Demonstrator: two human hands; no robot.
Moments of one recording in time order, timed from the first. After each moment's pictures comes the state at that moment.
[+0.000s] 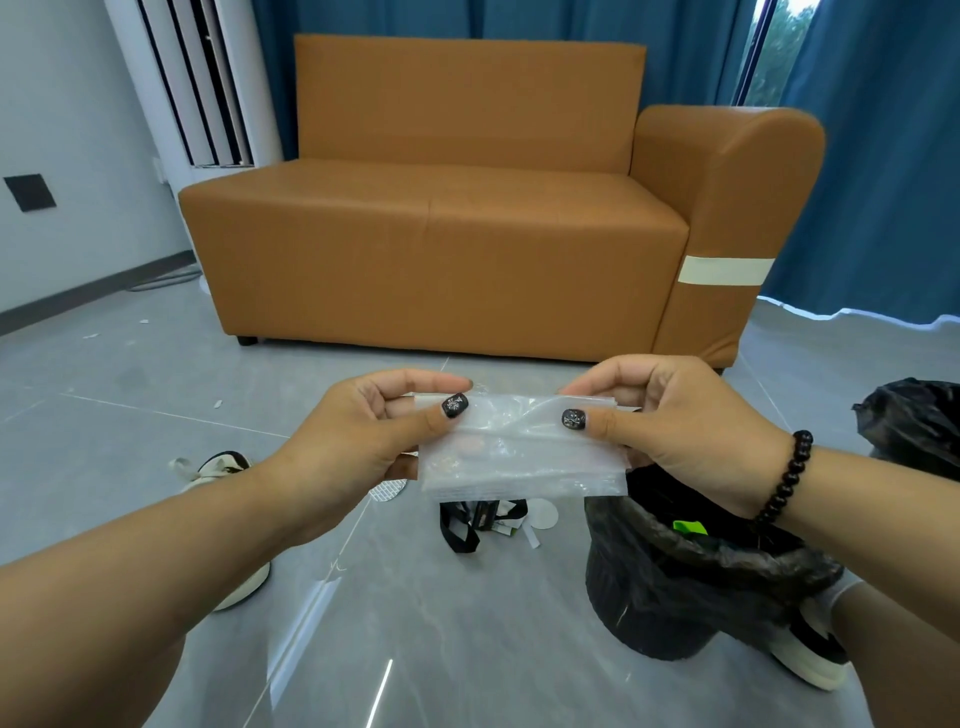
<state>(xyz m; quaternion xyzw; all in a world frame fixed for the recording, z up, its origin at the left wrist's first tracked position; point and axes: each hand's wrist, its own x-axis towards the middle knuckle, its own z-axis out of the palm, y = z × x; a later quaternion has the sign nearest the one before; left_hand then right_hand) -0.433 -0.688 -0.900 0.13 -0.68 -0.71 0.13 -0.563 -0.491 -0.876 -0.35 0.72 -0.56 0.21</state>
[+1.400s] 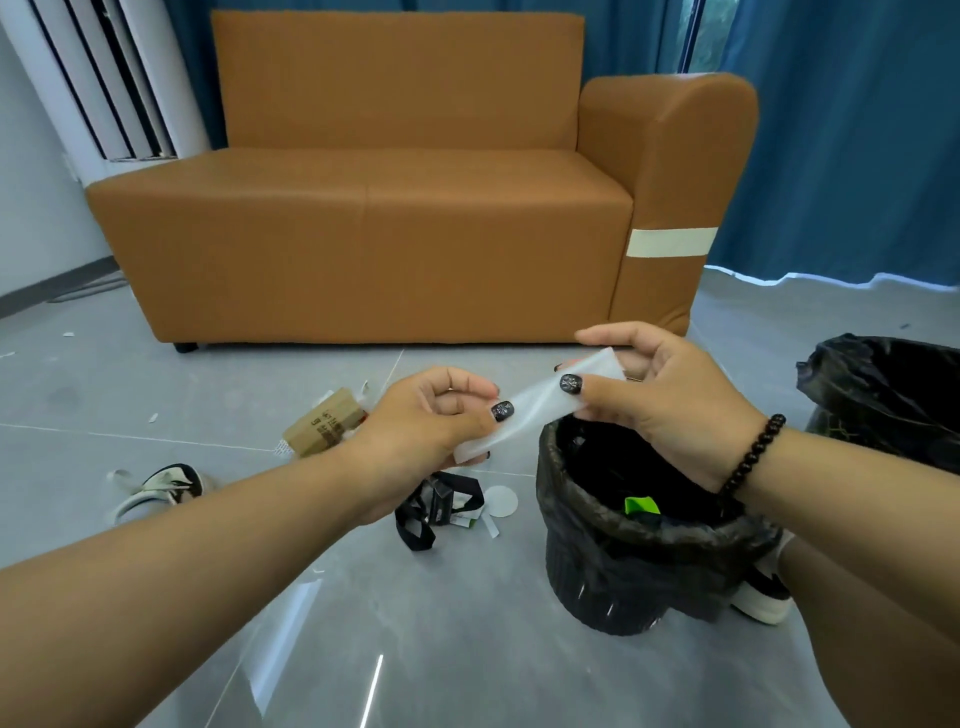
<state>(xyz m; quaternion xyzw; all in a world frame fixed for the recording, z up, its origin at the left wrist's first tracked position) -0.518 -0.640 -0.928 0.12 -0.68 -0.72 0.08 -0.611 -0.458 -0.902 -0.23 0.64 -0.71 0.18</state>
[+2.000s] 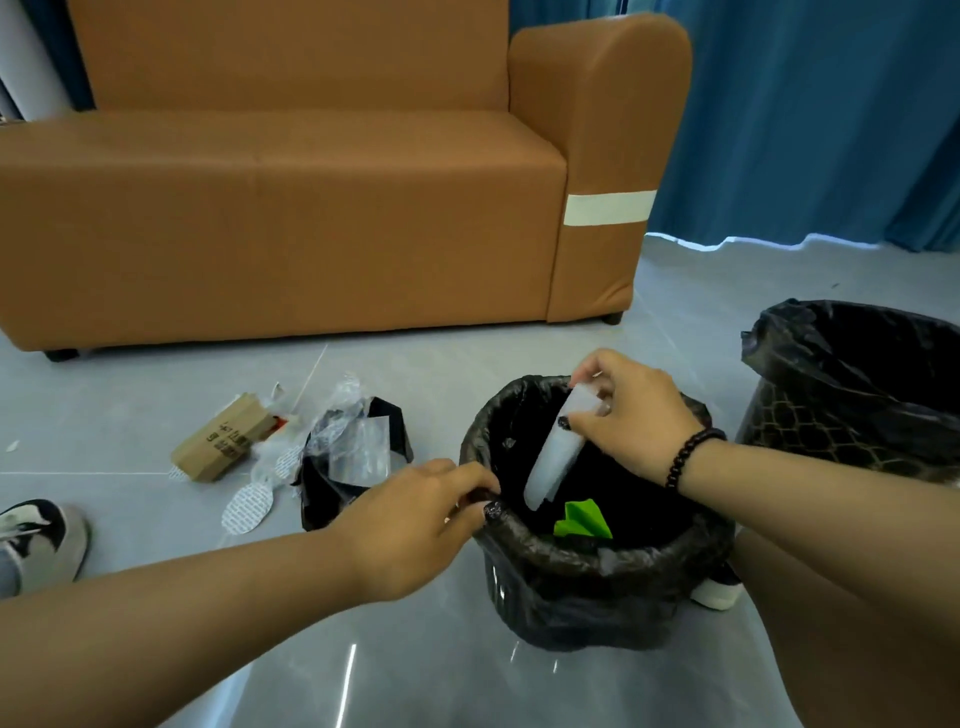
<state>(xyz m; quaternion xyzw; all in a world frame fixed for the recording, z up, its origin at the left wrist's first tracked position) -0.578 -0.616 -1.007 -0.06 -0.97 -0.23 -0.02 -0.710 -0.425 -0.973 -0.26 0.91 -0.33 -0.03</state>
